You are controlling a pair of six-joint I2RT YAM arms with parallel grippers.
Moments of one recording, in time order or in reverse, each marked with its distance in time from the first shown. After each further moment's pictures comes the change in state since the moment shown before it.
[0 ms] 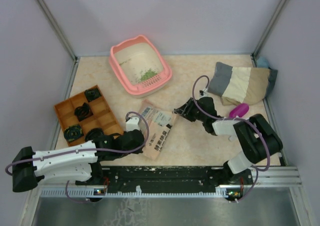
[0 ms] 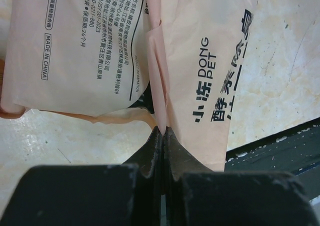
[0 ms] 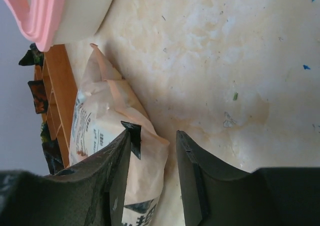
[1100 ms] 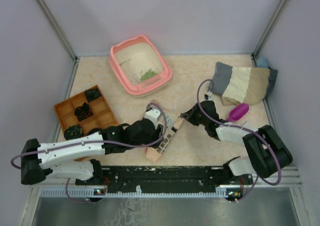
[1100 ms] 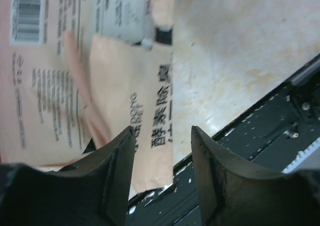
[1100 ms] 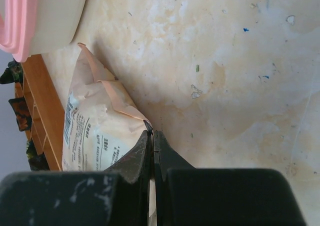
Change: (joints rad) left arm -0.024 0.143 0.245 0.052 0.096 0.308; right arm 0.026 -0.113 -0.039 -0.153 0.147 0.037
